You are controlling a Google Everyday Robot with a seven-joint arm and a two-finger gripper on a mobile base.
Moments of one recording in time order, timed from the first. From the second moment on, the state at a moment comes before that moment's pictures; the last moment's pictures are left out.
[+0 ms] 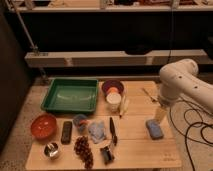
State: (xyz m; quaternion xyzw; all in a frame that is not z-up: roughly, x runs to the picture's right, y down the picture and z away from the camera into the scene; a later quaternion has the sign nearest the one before) arm 0.314 0.116 0.709 -0.31 0.14 0.29 0.89
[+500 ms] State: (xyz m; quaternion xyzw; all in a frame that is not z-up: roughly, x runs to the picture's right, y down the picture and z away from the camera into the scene) arm 0.348 0.133 0.717 -0.31 0.18 0.34 0.87
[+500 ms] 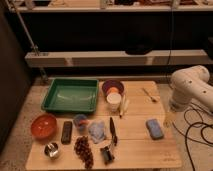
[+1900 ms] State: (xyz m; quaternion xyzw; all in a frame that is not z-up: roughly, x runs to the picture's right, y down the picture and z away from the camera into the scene) arm 0.295 0.248 0.790 -0.36 0.19 0.33 0.85
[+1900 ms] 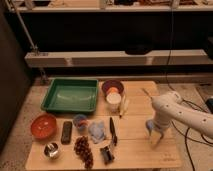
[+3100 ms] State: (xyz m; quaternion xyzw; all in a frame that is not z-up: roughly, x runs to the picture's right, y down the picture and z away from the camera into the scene) arm 0.289 0.219 0.812 -0.30 0.16 0.37 0.86
